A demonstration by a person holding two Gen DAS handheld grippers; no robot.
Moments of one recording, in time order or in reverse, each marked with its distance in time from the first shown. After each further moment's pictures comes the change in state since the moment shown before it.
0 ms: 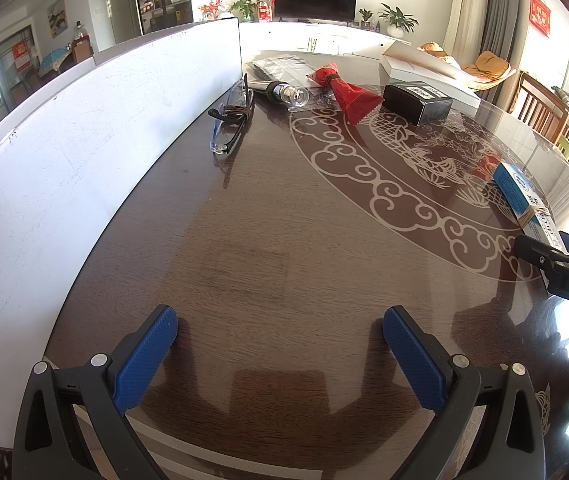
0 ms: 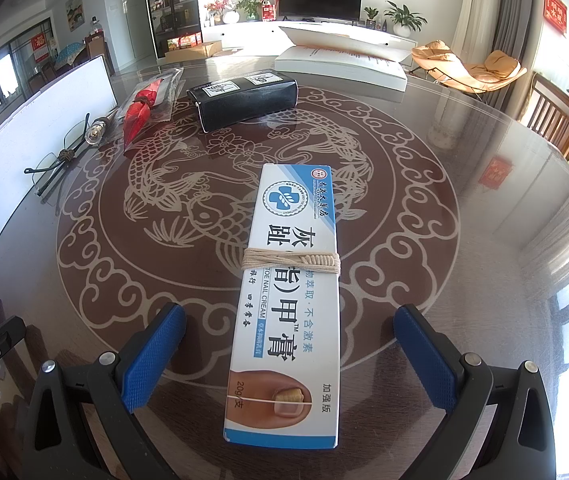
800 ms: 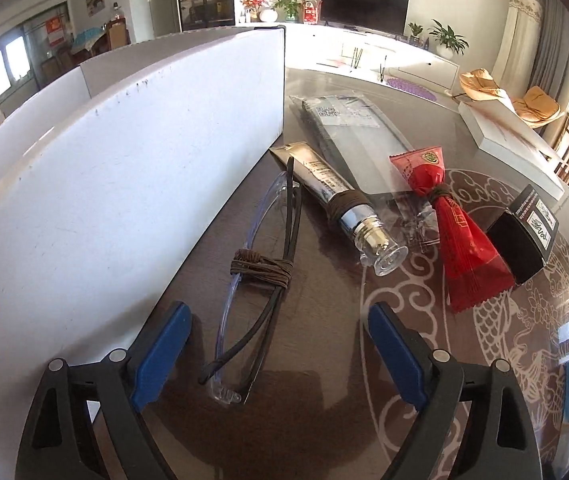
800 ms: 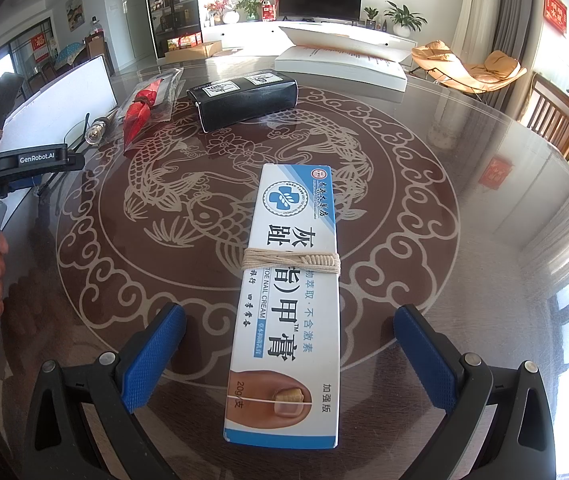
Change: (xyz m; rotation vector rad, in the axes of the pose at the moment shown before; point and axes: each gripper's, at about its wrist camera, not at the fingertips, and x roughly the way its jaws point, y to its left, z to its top) left arm 0.100 0.027 0.152 -0.132 -0.006 0.070; right arm 0.000 0.000 0.000 0.000 0.000 0.000
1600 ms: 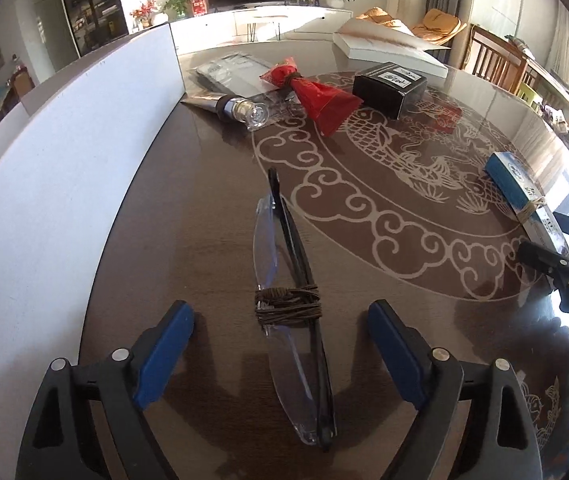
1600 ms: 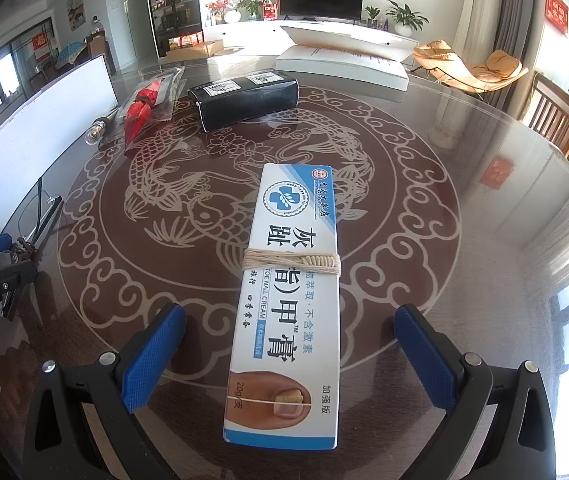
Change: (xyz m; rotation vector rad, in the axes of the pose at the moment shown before) left arm -0.065 -0.007 -0.093 0.331 0.056 -0.196; right arm 0.004 -0.001 0.007 -0.030 0.055 0.025
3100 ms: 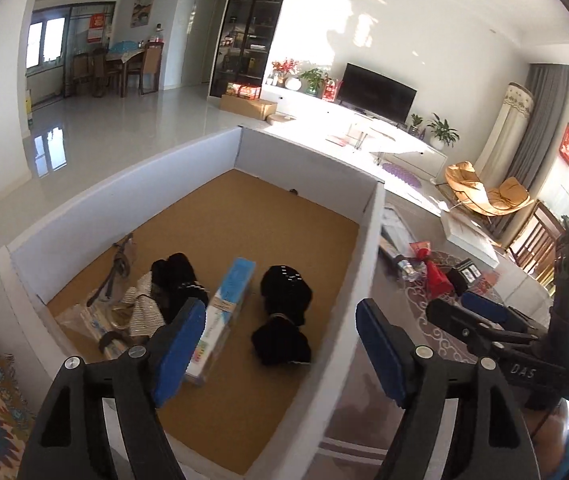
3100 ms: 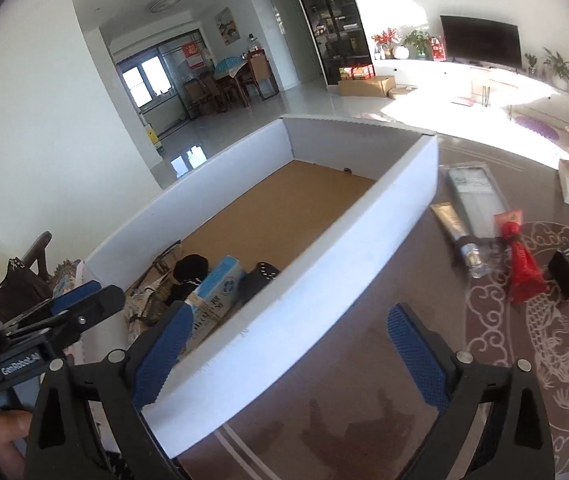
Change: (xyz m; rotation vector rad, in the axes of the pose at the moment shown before) left arm -0.189 0.158 -0.065 -0.446 -0.352 0.061; right arm -0.078 0.241 0.071 -0.163 -0.224 0.437
